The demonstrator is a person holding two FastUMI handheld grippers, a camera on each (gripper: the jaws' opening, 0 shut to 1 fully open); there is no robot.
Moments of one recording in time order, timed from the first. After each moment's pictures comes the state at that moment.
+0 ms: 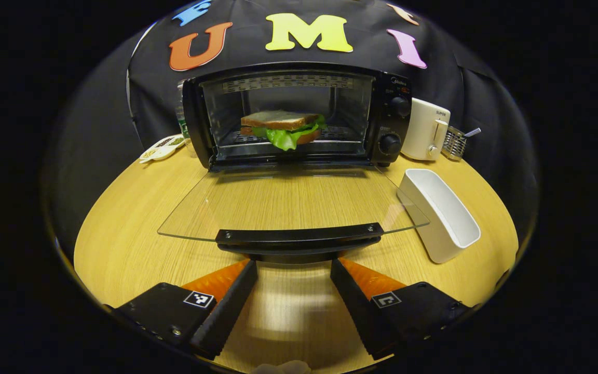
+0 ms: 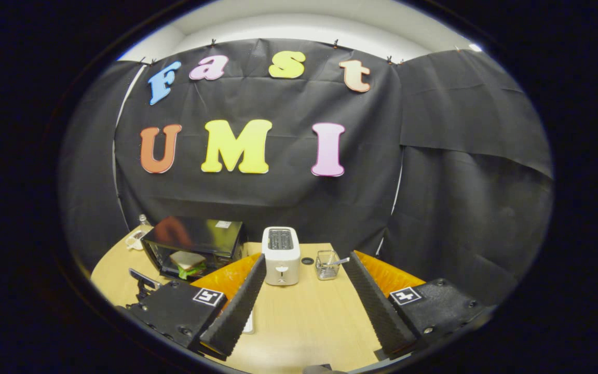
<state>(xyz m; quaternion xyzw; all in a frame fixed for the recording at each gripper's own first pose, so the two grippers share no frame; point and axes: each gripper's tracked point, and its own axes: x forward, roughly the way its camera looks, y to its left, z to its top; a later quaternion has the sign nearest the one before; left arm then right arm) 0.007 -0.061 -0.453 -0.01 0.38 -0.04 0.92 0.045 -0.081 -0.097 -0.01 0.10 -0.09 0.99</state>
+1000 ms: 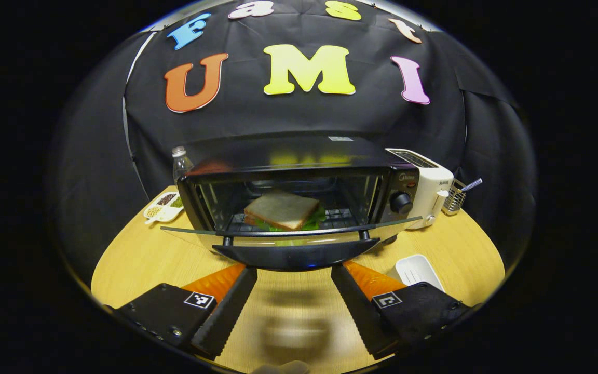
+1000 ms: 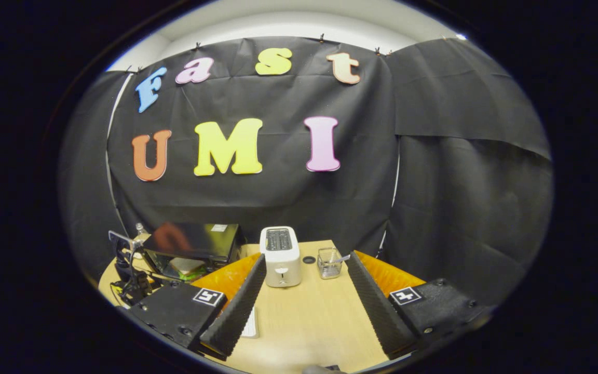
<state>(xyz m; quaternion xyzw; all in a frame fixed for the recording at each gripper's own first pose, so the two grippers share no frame) 0.107 -0.060 -0.349 0.00 0.29 -0.03 0.96 0.064 -0.095 -0.105 0.03 0.11 -0.10 0.99</state>
